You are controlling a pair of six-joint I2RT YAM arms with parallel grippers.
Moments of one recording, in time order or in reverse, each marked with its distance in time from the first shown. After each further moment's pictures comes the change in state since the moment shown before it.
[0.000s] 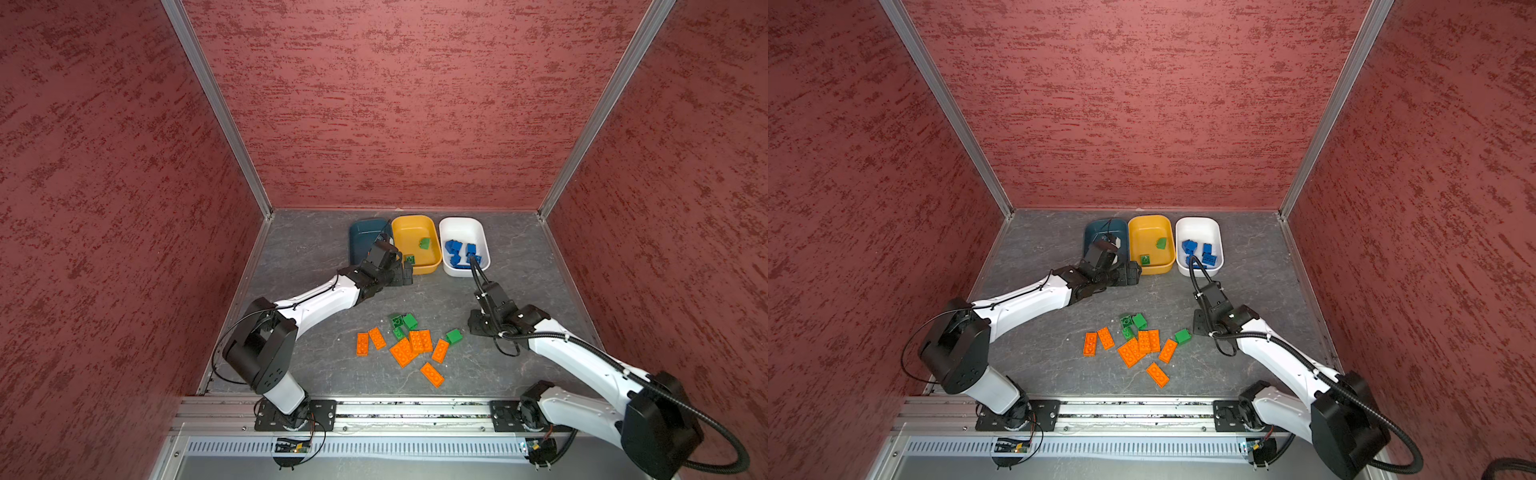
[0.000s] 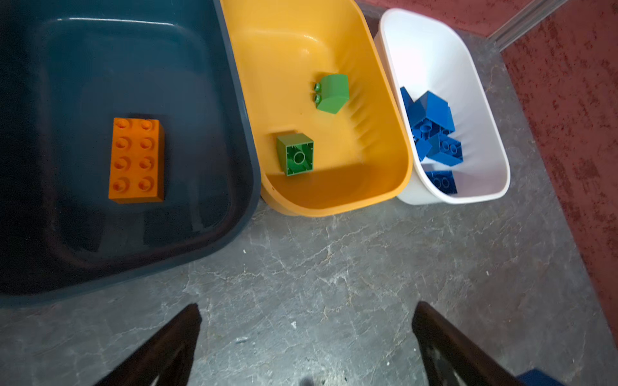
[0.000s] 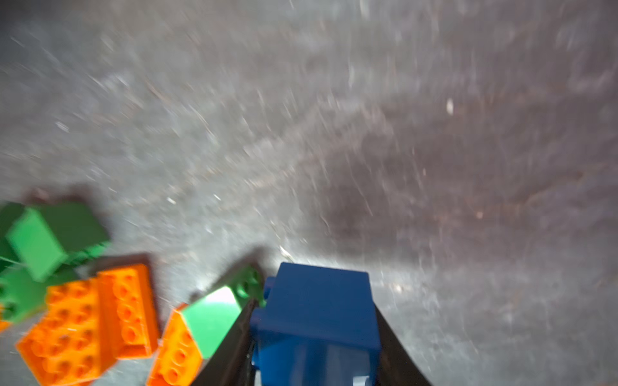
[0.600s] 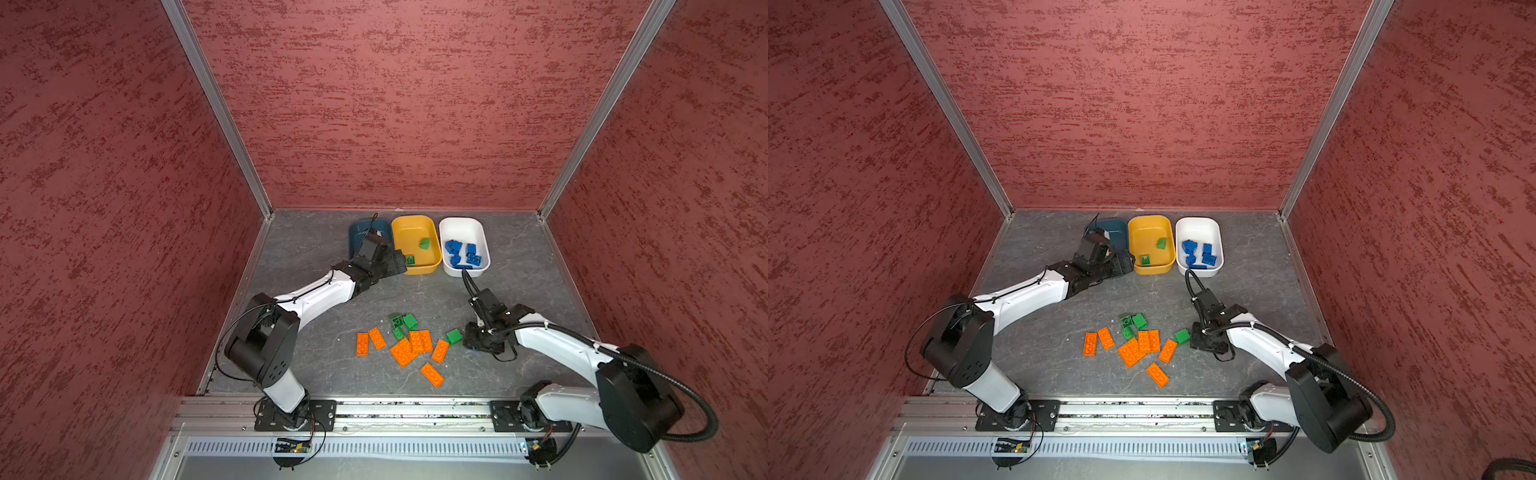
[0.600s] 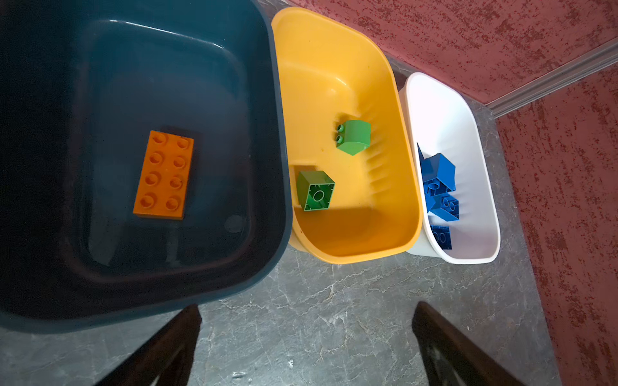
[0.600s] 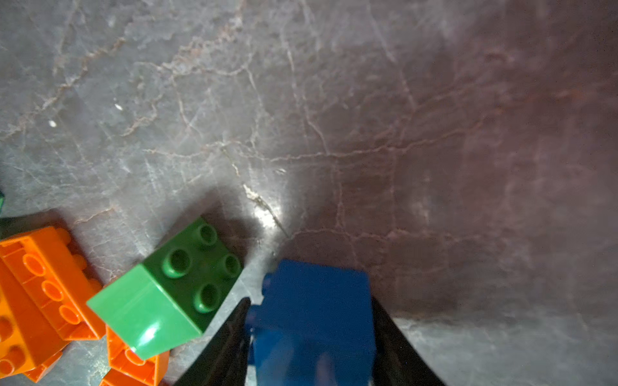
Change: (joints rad) left arm 0.080 0.040 0.018 0.080 0.023 -0.142; right arm 0.008 0.158 -0.065 -0.067 -0.180 0.094
